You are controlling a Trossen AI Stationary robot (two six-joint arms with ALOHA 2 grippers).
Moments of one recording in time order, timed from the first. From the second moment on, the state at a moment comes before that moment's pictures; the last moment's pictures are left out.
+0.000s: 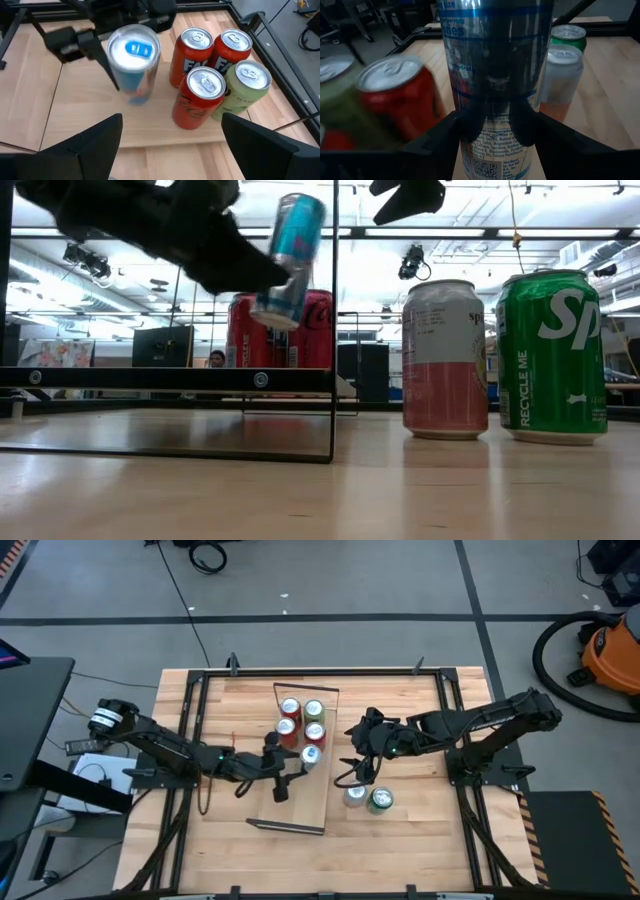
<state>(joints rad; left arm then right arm) -0.27 1.36 0.55 0.49 -0.48 -0.07 0.21 1.39 1.26 -0.57 0.36 0.22</state>
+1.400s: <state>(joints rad) -0.29 1.22 0.07 1.06 -0.53 0.02 0.34 1.39 1.24 -0.50 0.59 0.26</state>
